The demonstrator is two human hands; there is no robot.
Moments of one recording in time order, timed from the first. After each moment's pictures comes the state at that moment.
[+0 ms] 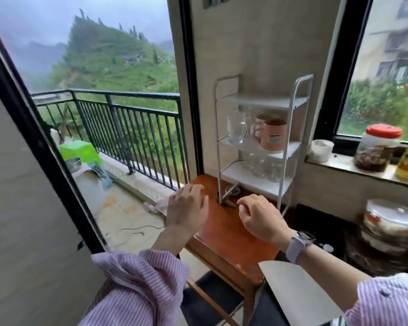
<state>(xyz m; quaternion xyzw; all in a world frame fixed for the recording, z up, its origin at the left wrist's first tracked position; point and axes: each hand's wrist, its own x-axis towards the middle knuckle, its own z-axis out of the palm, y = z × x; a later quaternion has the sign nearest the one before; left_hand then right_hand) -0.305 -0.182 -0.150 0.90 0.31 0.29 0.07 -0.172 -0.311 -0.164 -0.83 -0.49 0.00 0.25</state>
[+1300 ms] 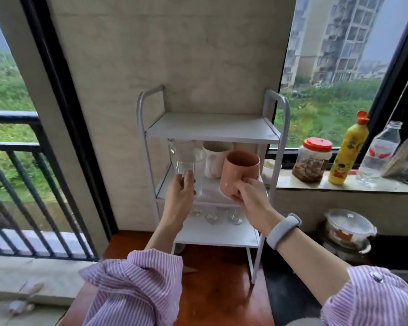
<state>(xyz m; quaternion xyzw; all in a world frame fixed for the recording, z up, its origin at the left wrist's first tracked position) -0.004 0.020 -0.136 0.72 0.08 0.24 0.65 0.034 -0.127 -0.127 -0.69 -0.01 0.01 0.72</state>
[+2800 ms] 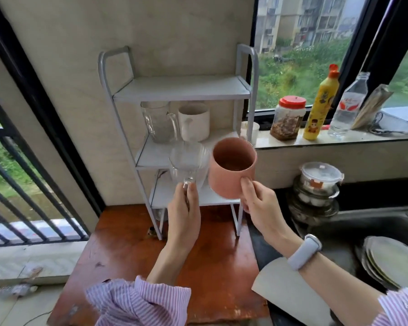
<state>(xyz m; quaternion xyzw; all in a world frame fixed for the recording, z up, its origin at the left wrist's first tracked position) -0.093 -0.043 -0.192 0.77 -0.02 0.33 0.55 -0.066 -0.194 -0.184 -0.74 -0.12 -0.11 0.65</state>
